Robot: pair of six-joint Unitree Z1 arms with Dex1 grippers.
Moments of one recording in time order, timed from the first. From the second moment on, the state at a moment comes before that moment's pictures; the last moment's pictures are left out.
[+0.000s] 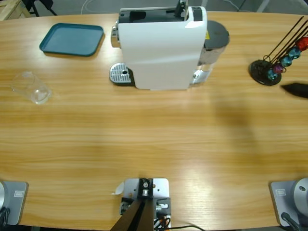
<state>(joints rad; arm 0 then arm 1) -0.69 1.67 -1.34 -0.05 -0.58 -0.38 0.71 0.98 -0.77 0.54 -0.40 0.13</state>
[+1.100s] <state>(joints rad) -0.80 1.27 -1.01 0.36 -0.04 0.28 0.19 1.24 -0.42 -0.32 -0.30 0.18</state>
